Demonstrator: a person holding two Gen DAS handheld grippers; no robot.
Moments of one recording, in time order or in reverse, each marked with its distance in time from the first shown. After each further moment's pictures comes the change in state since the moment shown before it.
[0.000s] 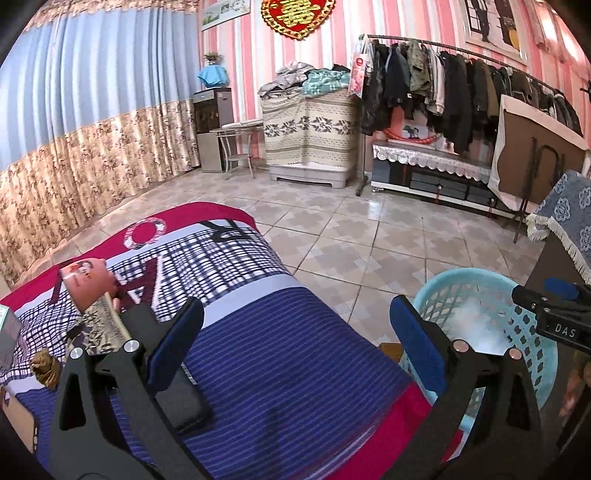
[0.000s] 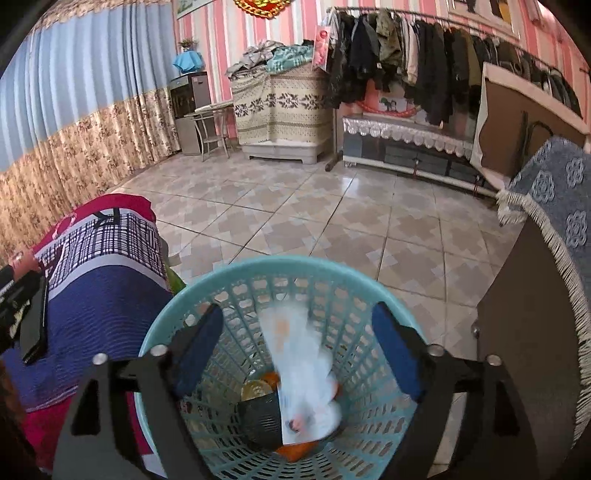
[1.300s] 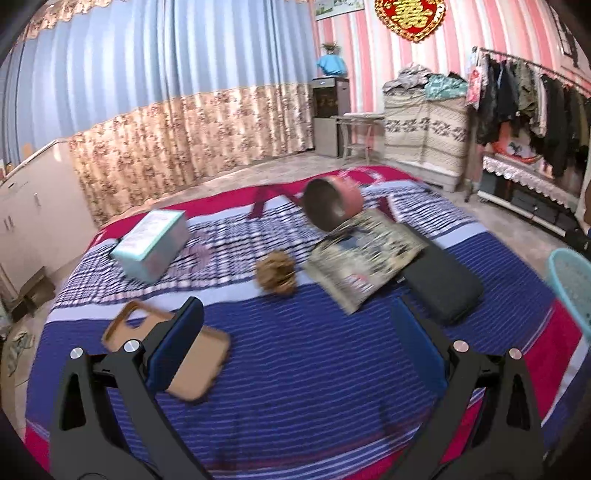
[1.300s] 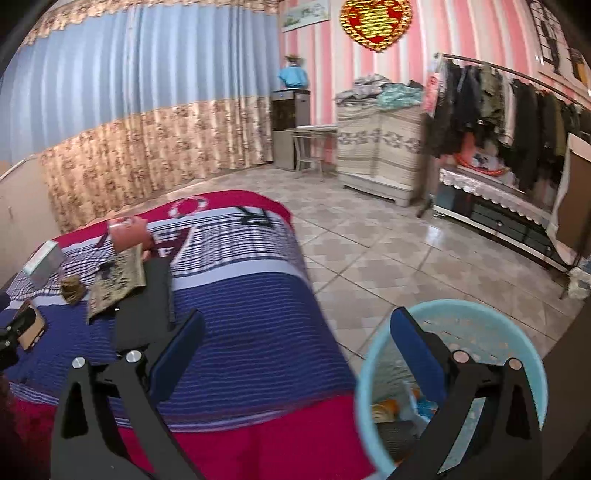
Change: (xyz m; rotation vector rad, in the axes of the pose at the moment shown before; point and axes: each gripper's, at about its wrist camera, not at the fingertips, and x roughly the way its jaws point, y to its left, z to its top) left arm -0.115 0.209 -0.103 -0.179 0.044 0.380; right arm -0.057 0.173 -0.017 -0.230 -0.117 0.289
